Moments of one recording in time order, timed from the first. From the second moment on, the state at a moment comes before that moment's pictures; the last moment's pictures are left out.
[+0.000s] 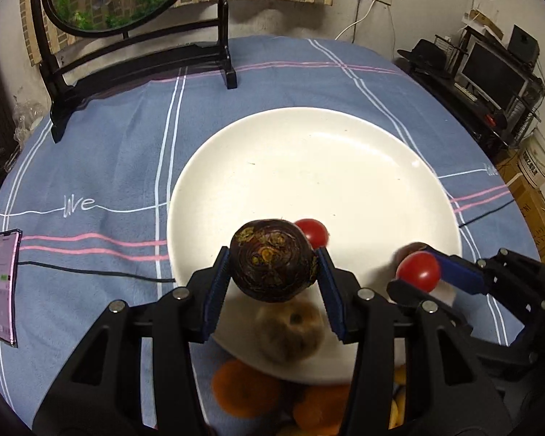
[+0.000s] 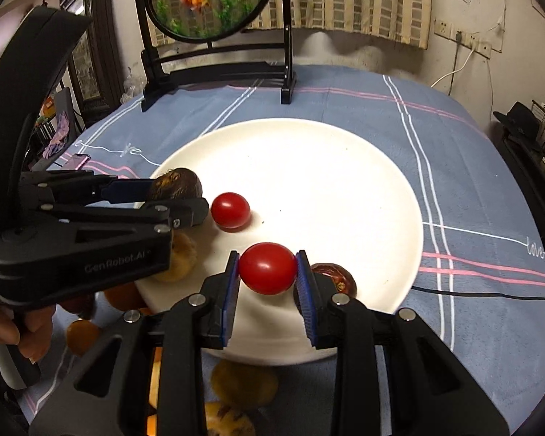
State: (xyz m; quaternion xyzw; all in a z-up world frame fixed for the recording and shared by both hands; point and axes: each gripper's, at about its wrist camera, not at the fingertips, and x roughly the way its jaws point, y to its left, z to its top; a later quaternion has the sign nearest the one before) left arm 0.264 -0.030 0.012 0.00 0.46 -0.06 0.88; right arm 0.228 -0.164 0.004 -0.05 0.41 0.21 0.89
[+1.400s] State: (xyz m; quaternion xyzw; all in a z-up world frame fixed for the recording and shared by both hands) left arm 0.119 0.048 0.014 -0.04 0.45 -0.02 0.89; right arm 0.117 -0.215 0.015 0.00 0.39 0.18 0.91
